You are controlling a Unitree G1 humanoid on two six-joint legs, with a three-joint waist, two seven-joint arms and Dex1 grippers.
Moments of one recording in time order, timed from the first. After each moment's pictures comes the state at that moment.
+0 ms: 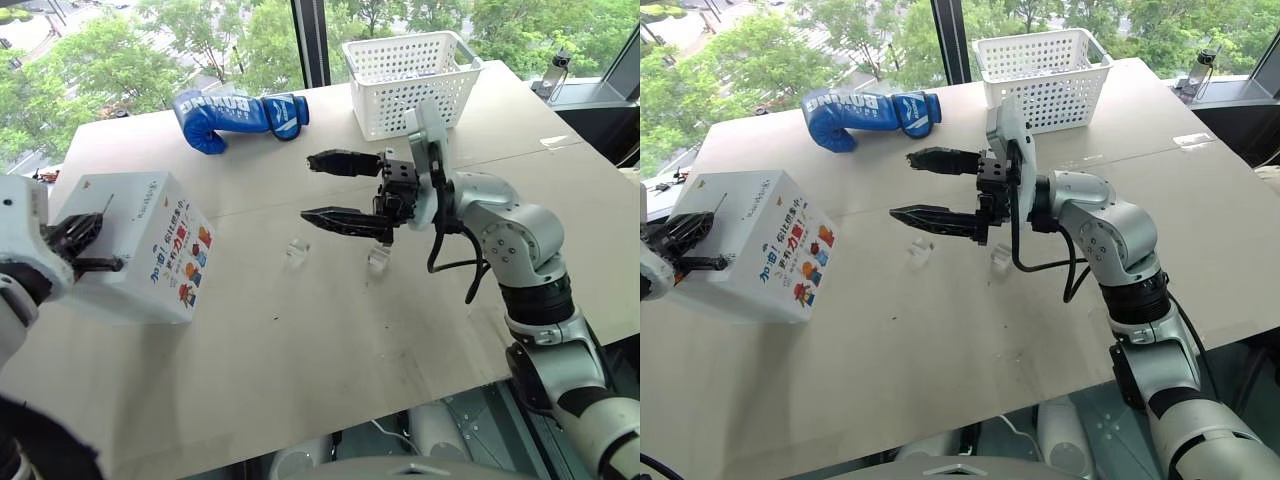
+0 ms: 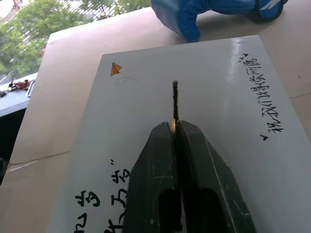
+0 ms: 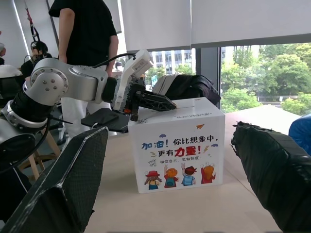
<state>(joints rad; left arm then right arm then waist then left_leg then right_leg) -0.02 0.85 0.81 -0.52 -0.66 1.15 -0.21 -0.81 -0.27 0.14 -0.15 0.67 0.65 0.95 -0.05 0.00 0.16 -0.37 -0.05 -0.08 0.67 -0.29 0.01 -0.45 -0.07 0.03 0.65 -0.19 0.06</state>
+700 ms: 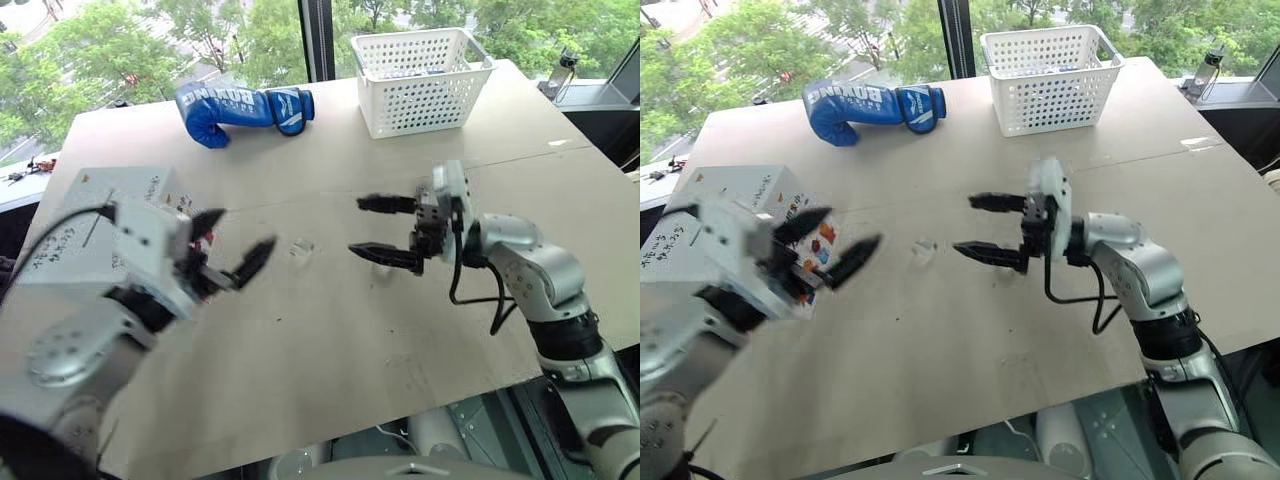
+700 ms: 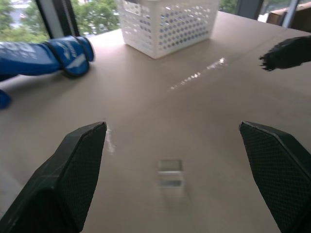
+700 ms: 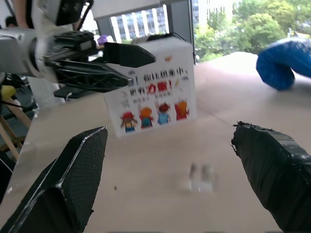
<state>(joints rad) 0.15 0.61 0.44 -0.97 -0.75 0.87 -0.32 -0.49 -0.46 0.13 -0.18 0.57 0.49 1.02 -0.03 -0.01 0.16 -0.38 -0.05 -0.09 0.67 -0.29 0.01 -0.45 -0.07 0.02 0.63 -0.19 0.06</state>
